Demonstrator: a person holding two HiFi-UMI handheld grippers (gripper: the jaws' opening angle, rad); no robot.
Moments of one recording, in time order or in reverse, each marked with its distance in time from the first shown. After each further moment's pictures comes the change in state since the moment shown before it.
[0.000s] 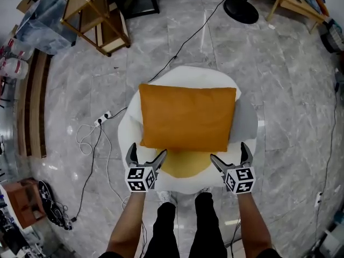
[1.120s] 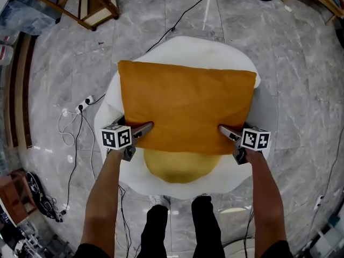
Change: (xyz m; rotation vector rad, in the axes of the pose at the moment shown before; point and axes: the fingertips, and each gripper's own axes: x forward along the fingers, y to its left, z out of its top) left arm 0.204 0.105 -0.118 -0.147 0.316 -0.215; right arm 0.216 -0.116 -0.142 0.370 0.312 0.202
